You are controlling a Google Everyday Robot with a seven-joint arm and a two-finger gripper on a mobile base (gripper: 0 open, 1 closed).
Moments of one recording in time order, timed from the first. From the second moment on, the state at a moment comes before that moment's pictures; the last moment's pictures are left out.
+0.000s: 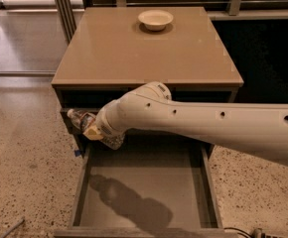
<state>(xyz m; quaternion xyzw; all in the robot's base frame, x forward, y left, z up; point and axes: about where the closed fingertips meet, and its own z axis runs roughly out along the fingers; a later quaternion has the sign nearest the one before) 0.569 0.149 0.710 -0.50 0.77 0.18 0.34</state>
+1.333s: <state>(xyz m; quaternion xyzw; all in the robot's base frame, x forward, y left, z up) 0.596 0.151 0.899 -0.54 0.73 0.12 0.40</state>
